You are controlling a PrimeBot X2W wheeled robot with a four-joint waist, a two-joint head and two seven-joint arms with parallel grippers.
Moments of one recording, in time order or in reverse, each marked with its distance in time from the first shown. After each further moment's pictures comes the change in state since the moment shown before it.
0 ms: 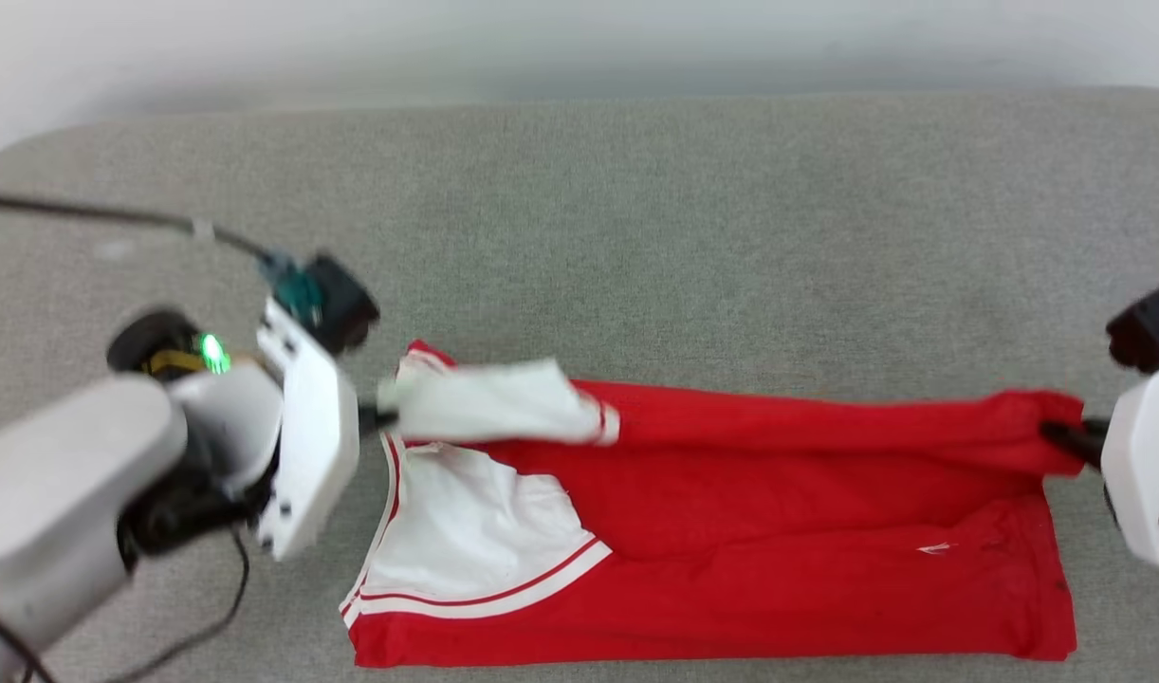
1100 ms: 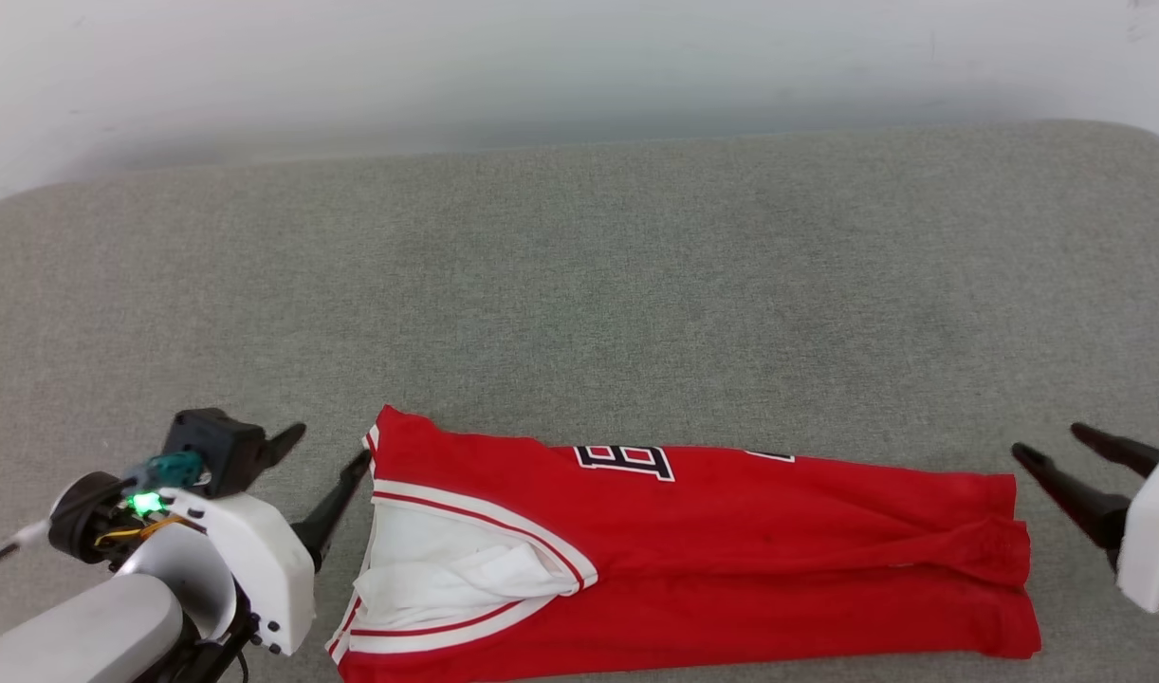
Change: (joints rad) left arm 0.459 0.048 0.156 -0.067 0.080 0.319 -0.557; right arm 0.309 0.096 -0.264 -0.041 -0.020 0.000 -0.249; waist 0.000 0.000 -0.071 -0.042
